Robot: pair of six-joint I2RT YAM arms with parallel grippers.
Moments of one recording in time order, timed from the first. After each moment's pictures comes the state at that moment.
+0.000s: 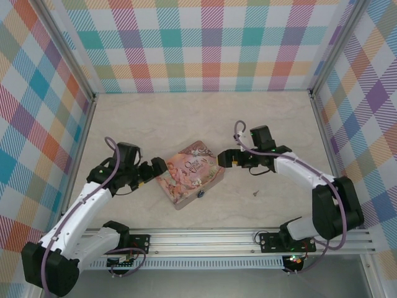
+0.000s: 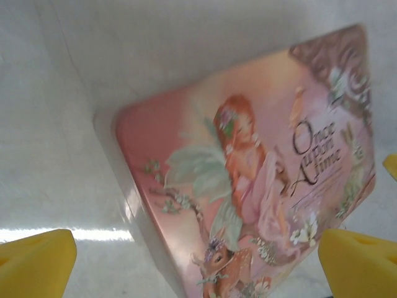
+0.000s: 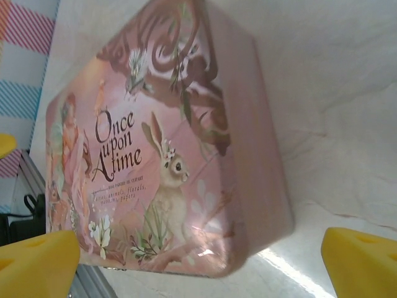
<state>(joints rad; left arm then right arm) -0.35 0.95 0.76 -0.80 0.24 -0.80 0.40 1.43 0.85 -0.34 -0.63 0.33</state>
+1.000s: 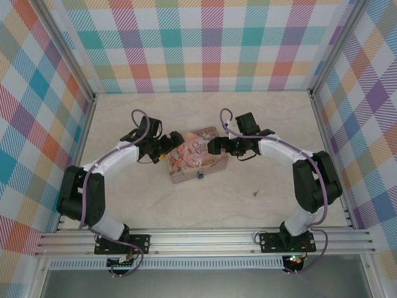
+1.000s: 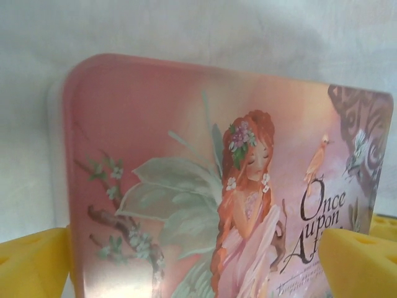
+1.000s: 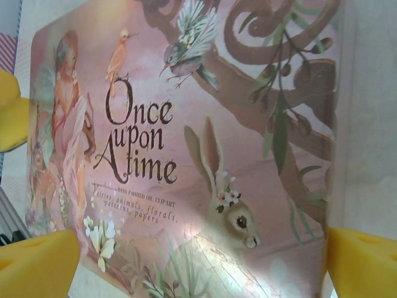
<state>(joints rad) -0.33 1.57 1.05 -0.41 0.27 -0.84 0.44 1.69 1.12 -0.38 -0.53 0.36</state>
